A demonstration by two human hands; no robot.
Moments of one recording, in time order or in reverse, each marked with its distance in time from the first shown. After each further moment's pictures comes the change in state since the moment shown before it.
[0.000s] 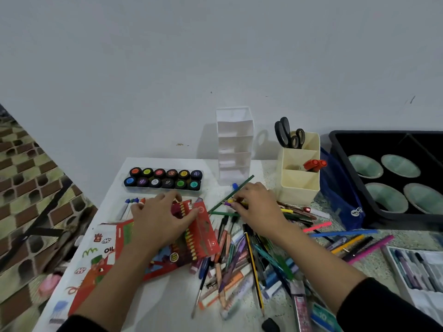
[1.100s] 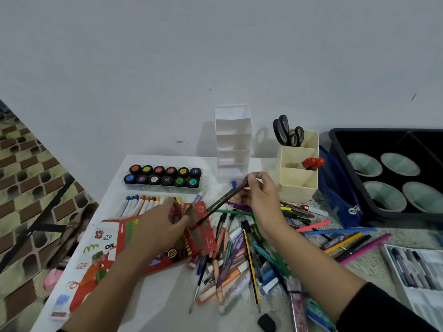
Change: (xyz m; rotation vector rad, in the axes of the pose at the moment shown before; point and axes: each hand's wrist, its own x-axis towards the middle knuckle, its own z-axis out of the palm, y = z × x) left_hand -0.023 0.010 -0.013 -0.149 -0.143 -0.050; right_hand -0.005 -0.021 -0.011 1.317 0.267 0.411
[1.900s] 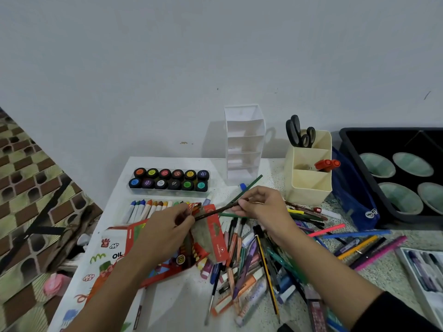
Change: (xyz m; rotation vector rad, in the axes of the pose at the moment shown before) left_hand 0.005 -0.011 -0.016 -0.220 -0.038 0.165; right_hand 0.007 0.015 0.002 -0.105 -0.110 0.175
